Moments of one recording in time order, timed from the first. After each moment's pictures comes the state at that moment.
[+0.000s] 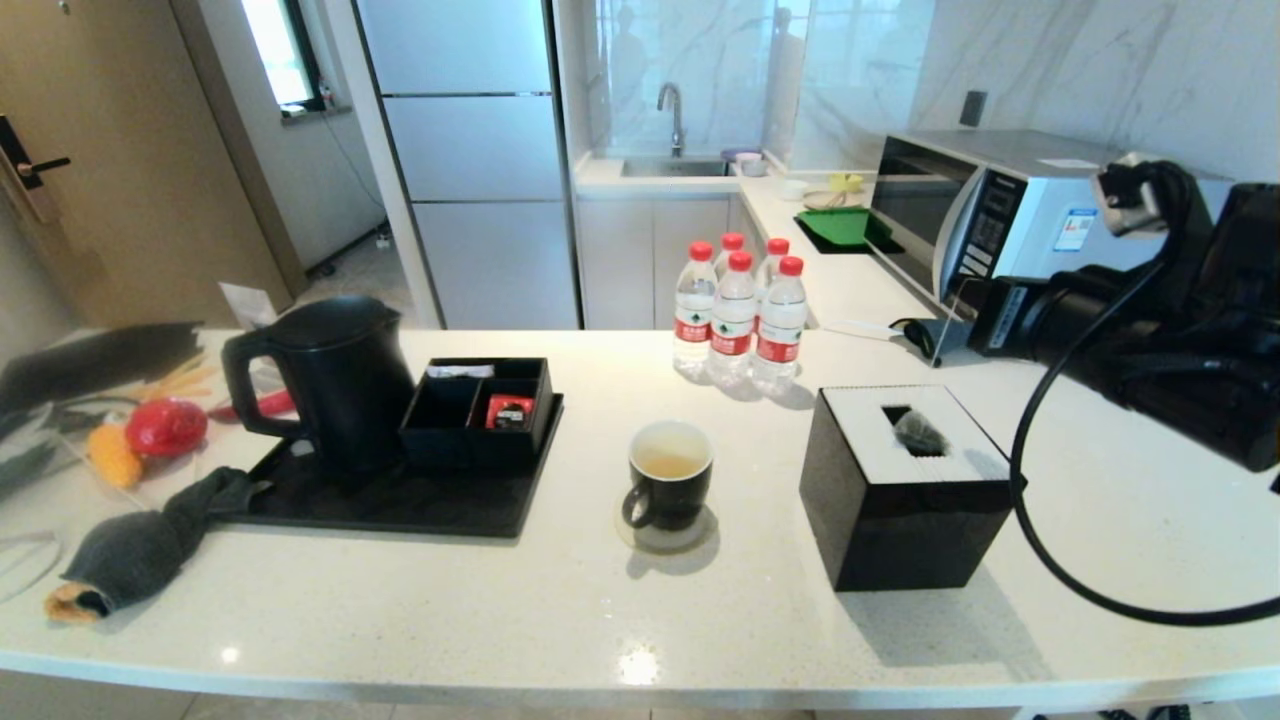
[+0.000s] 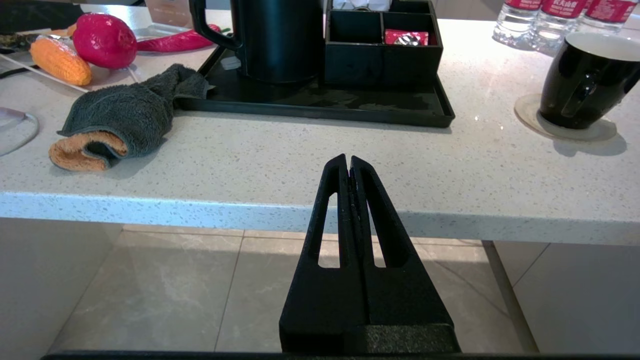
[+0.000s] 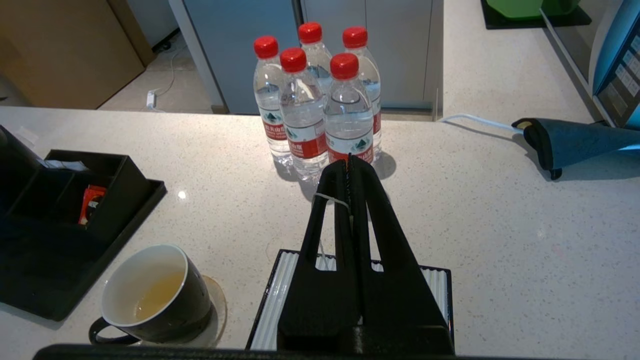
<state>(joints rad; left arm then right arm) 0.00 0.00 0.00 0.00 0.02 -0.04 0.32 1.54 -0.83 -0.68 -0.08 0.14</state>
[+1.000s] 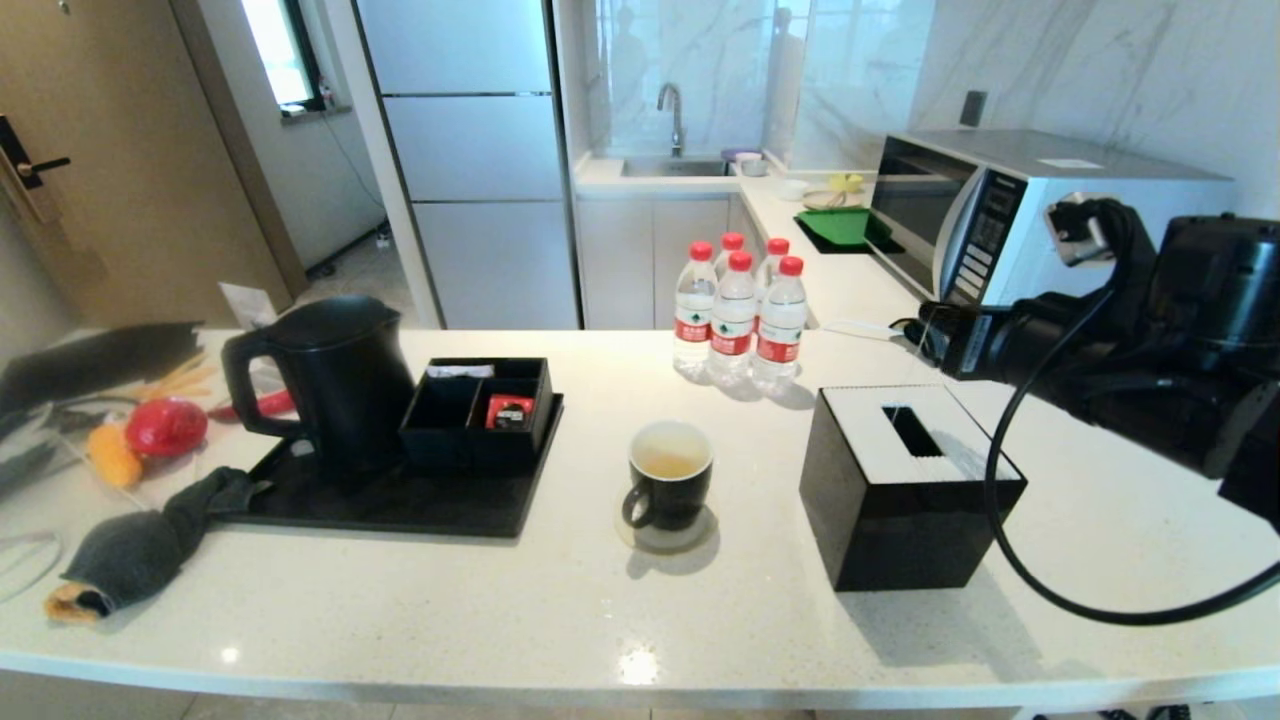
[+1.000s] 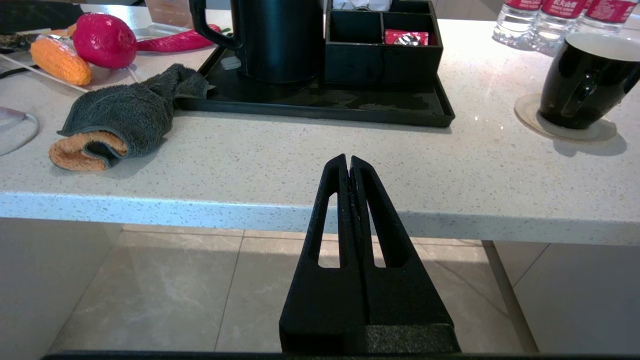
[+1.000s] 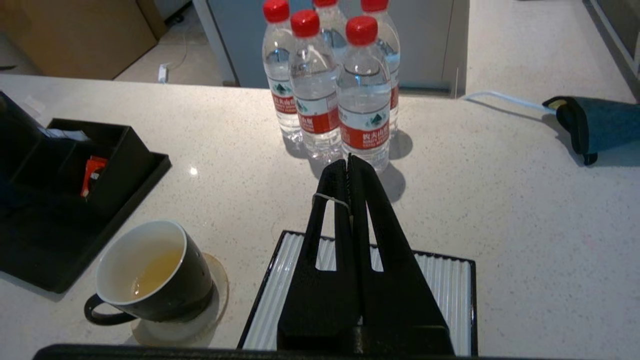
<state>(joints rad) 0.00 0.00 0.00 0.00 0.02 -0.04 0.30 1.60 -0.82 -0.71 -0.01 0.14</state>
